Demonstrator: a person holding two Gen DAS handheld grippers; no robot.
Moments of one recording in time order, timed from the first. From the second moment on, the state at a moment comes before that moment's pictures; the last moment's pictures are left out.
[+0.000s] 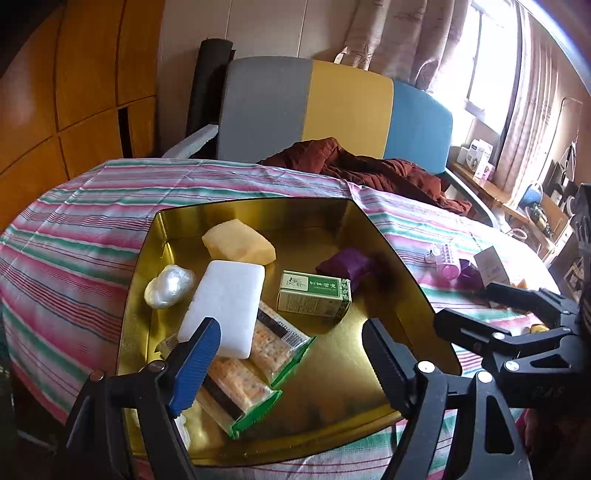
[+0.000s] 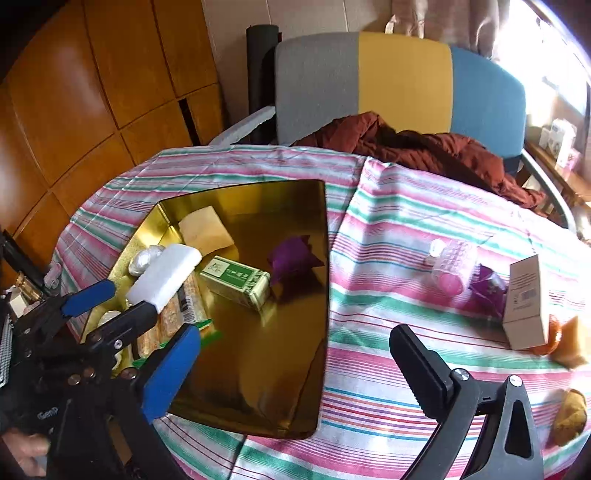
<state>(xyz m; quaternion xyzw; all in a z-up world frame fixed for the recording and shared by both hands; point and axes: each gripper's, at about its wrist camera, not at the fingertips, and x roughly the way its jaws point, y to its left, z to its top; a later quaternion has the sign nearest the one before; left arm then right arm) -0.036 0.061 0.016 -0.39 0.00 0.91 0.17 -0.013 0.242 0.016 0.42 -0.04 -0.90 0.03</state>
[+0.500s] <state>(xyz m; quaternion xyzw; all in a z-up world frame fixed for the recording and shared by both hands) -0.017 0.073 0.014 -0.39 0.04 0.91 0.16 0.006 0.271 0.011 0.42 -0.01 -0.91 -0.02</state>
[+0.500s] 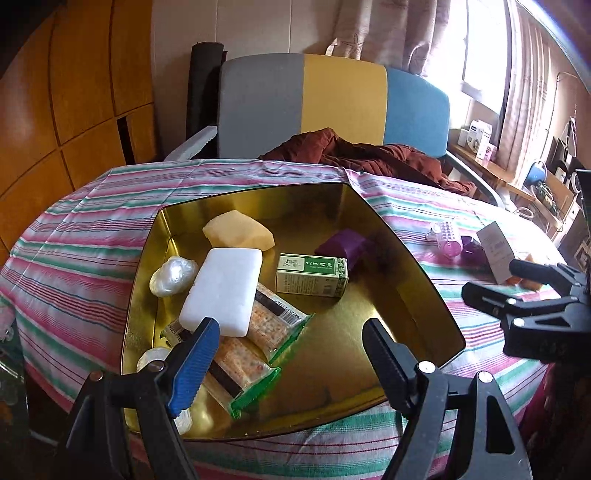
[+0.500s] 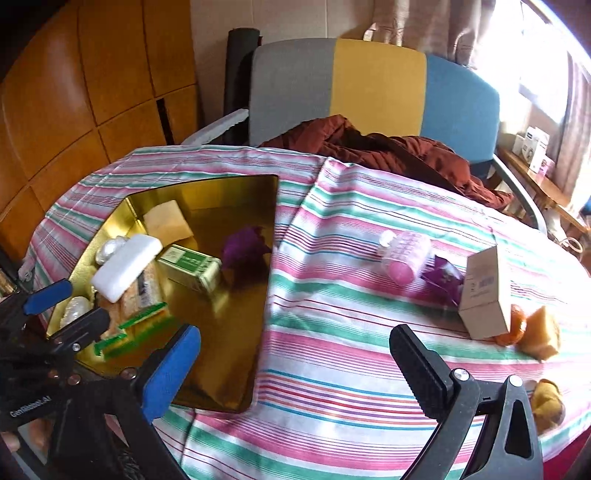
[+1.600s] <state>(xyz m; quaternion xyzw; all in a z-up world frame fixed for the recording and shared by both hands) -0.004 0.136 0.011 -0.40 0.09 0.88 0.23 0.012 0.474 0.020 0.38 -0.12 -0.89 -0.20</state>
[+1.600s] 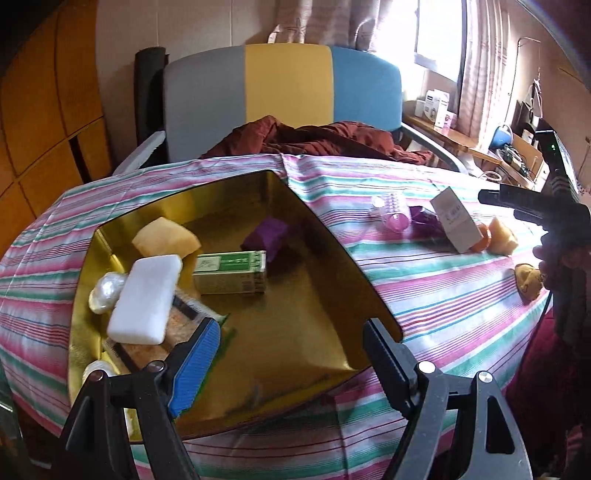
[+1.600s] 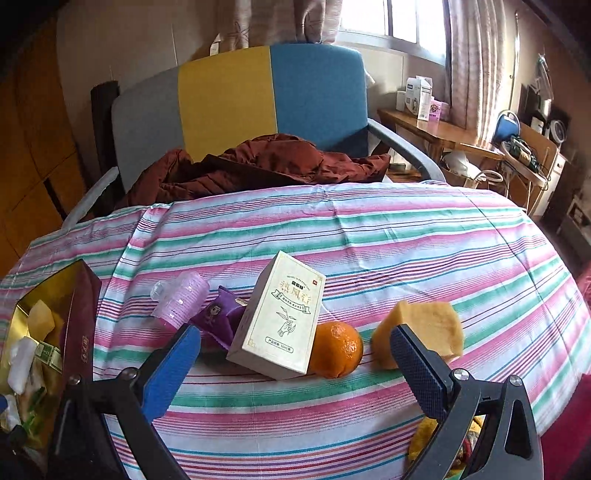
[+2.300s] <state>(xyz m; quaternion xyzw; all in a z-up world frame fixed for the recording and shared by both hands) -0.029 0.245 0.020 -0.43 0.11 0.84 0.31 0.029 0.507 0.018 0.37 -0.22 -0.88 -0.22</state>
